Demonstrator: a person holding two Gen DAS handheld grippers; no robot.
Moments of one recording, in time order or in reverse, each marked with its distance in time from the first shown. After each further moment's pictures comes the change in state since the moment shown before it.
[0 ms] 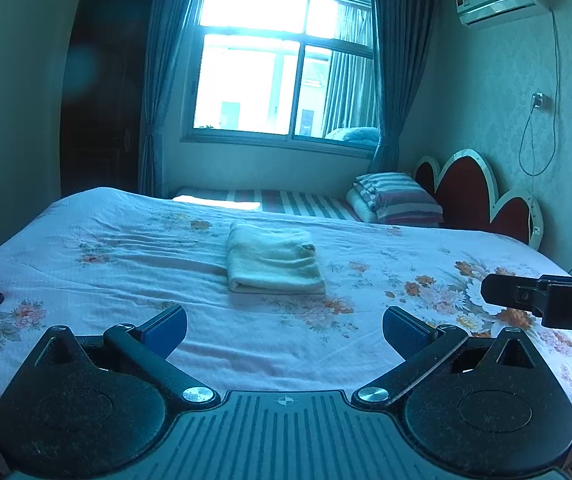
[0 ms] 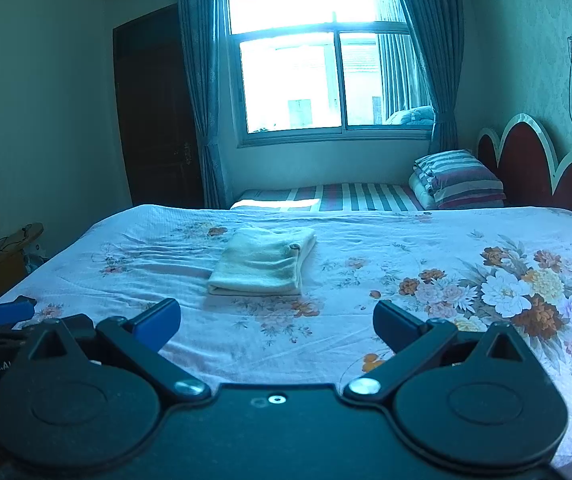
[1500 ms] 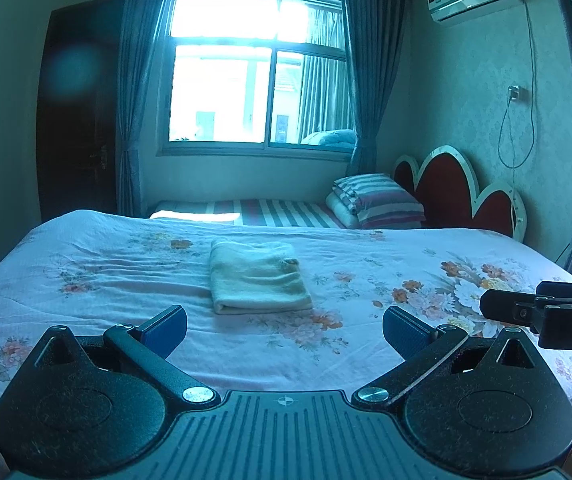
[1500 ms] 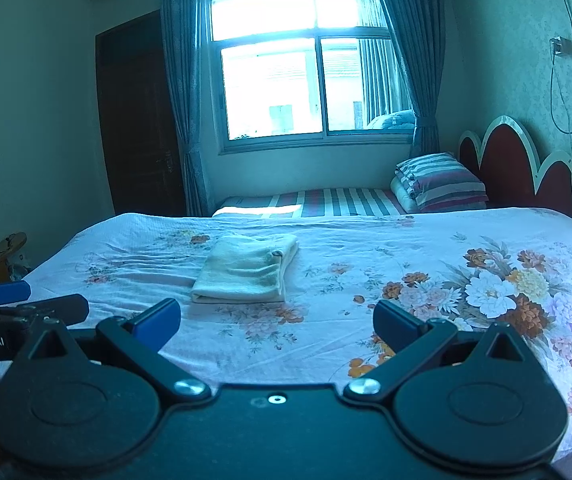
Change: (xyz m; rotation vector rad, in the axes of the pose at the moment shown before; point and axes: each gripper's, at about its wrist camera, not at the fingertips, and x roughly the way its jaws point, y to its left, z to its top) left arm 0.010 -0.010 0.018 0.067 -0.020 -0.055; right arm 0.002 -0.001 0.003 0.015 -0.019 -0.056
